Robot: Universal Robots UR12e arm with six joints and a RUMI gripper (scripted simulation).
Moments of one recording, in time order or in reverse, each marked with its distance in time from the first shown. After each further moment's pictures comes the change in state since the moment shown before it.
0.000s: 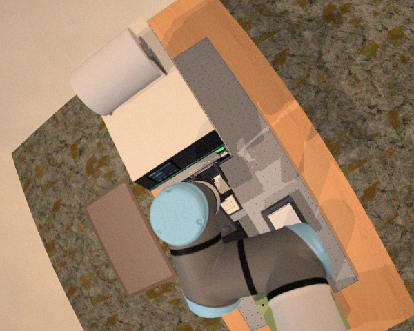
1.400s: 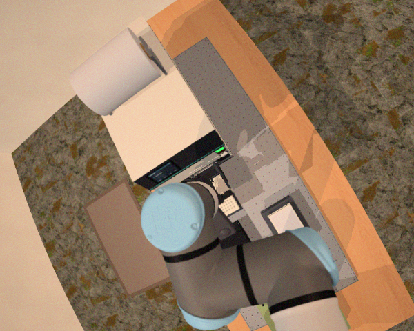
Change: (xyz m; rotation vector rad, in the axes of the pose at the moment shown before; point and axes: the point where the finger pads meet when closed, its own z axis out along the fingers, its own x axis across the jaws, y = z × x) arm 0.000 0.000 -0.028 0.000 0.000 0.000
